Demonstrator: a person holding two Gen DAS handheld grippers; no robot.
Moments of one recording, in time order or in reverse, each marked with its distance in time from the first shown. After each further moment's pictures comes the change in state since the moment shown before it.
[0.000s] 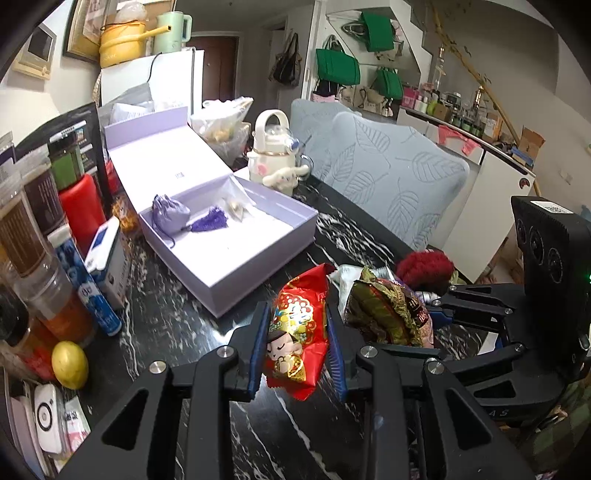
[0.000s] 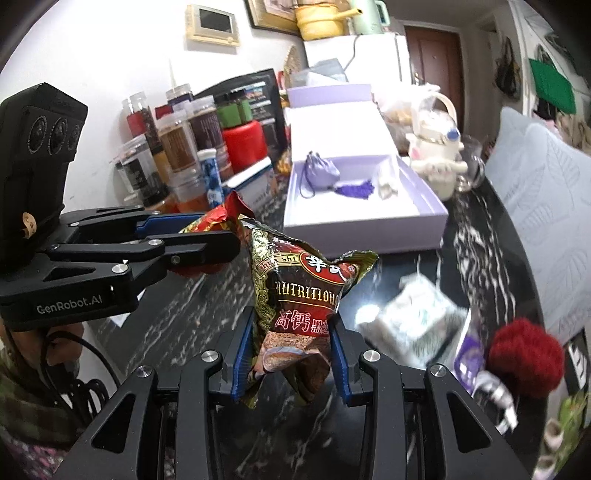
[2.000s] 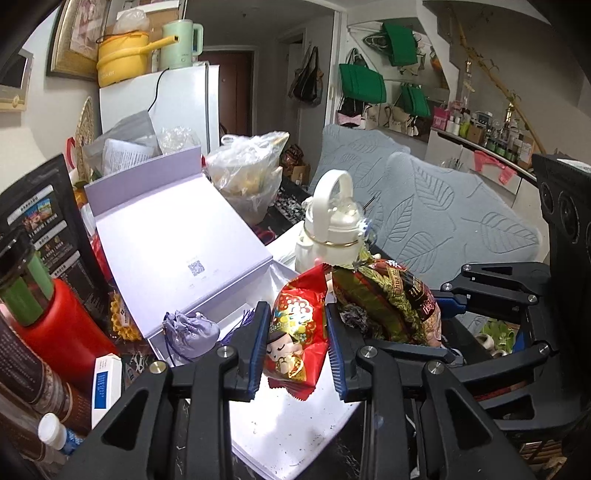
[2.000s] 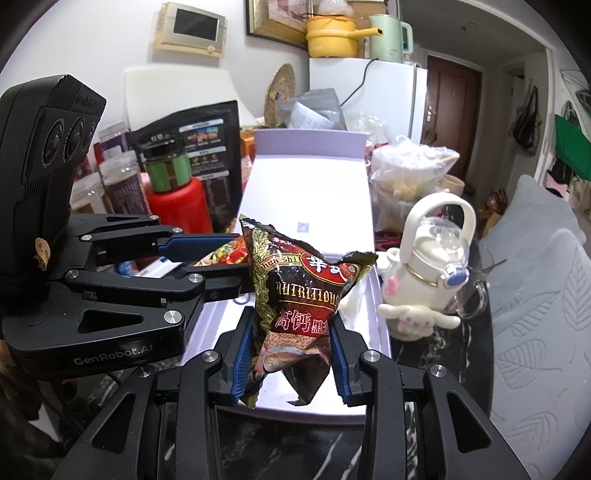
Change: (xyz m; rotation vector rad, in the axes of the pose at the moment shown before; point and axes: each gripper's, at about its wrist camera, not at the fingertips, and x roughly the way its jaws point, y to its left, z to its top) left arm 0.113 0.068 0.146 -0.006 -0.052 0.075; right arm 0.082 -0.078 0.165 -0.152 -0.023 -0.067
